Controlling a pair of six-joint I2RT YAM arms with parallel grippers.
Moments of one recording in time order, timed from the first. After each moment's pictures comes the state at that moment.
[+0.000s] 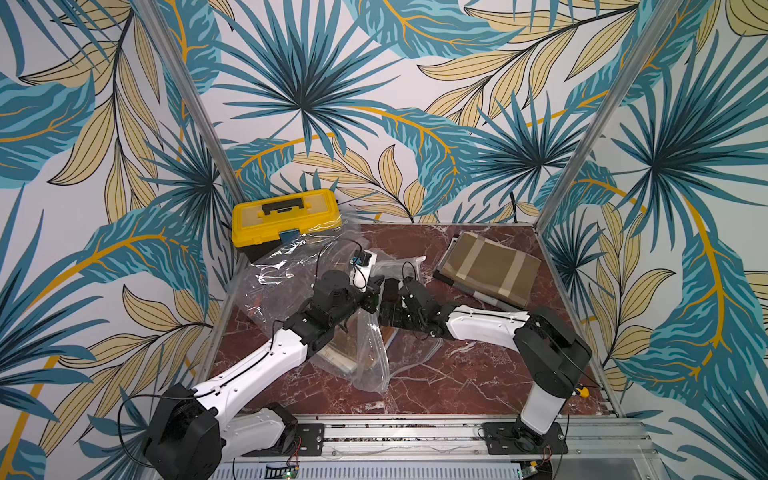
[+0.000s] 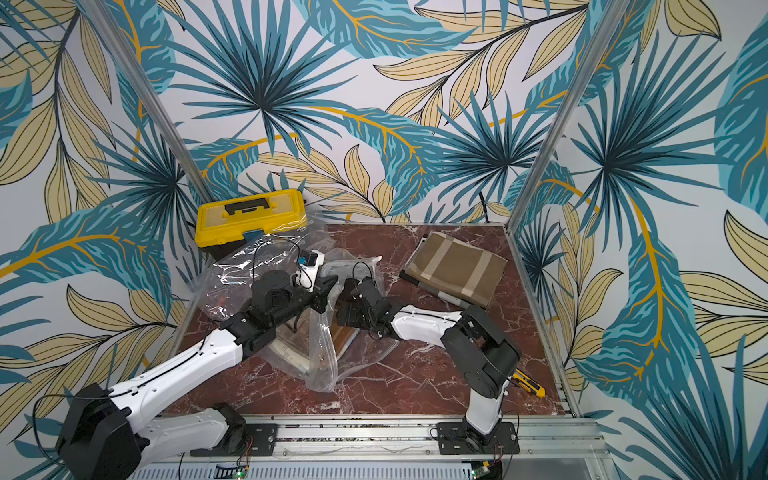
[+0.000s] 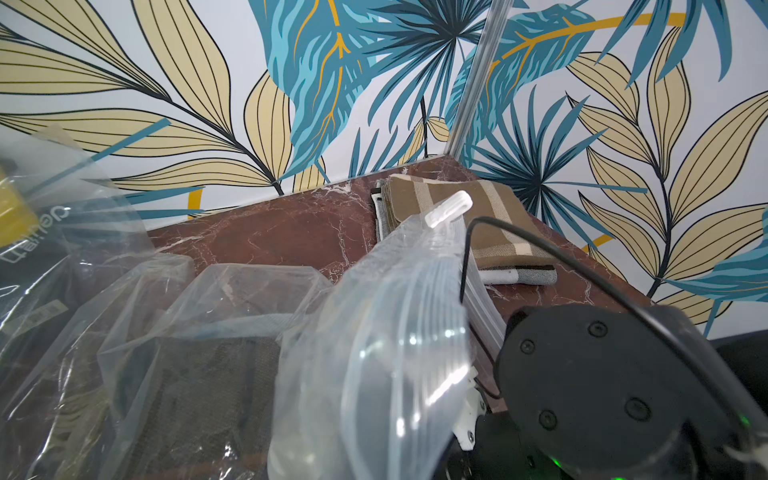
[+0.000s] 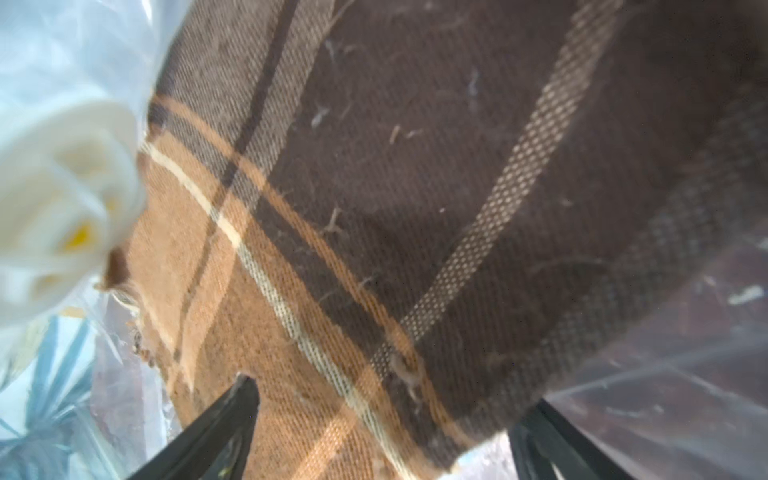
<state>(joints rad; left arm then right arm) -0.58 1.18 0.79 0.12 0.10 -0.17 0.76 1.79 1.03 -0.04 -0.04 0.82</state>
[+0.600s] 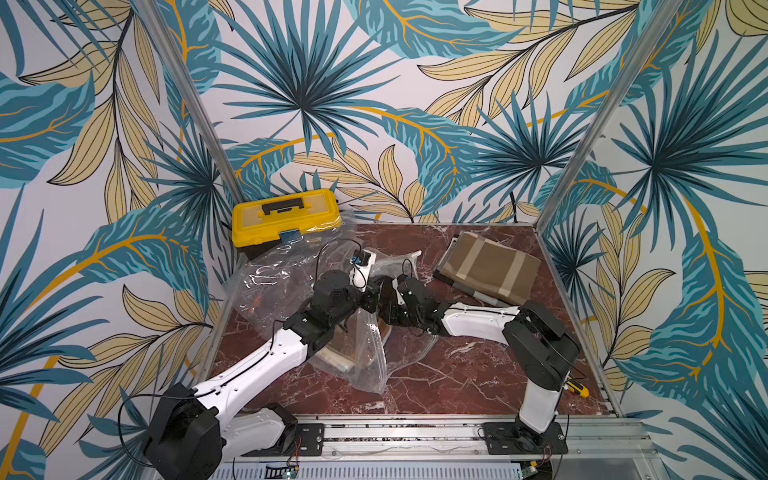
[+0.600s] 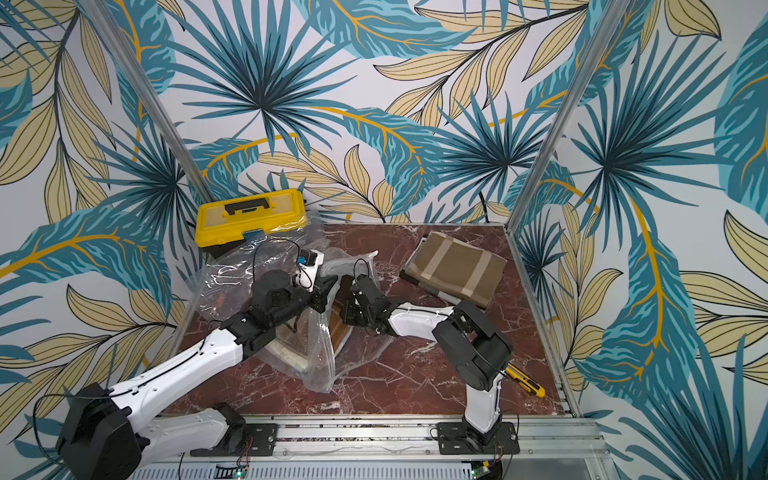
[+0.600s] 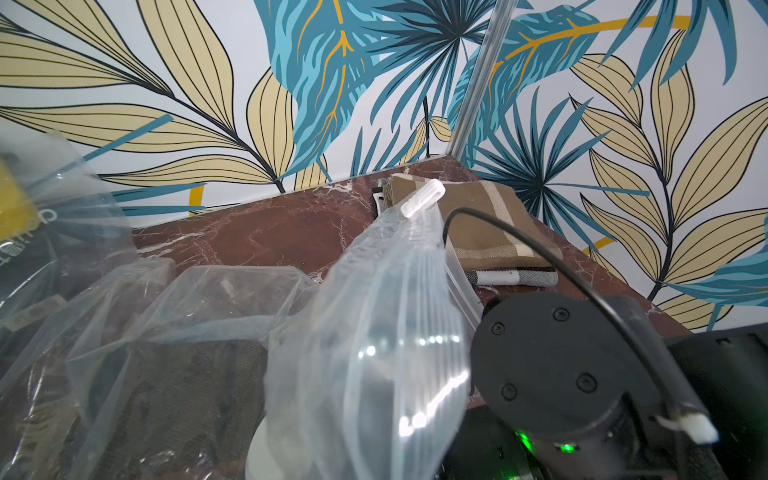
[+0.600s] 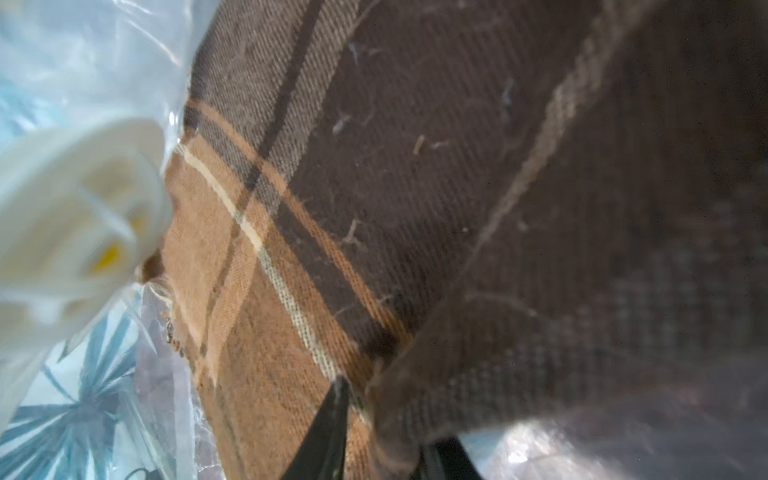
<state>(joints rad) -0.58 1.18 0.79 0.12 0.10 -0.18 0.75 1.86 1.06 0.05 -0.15 0.80</state>
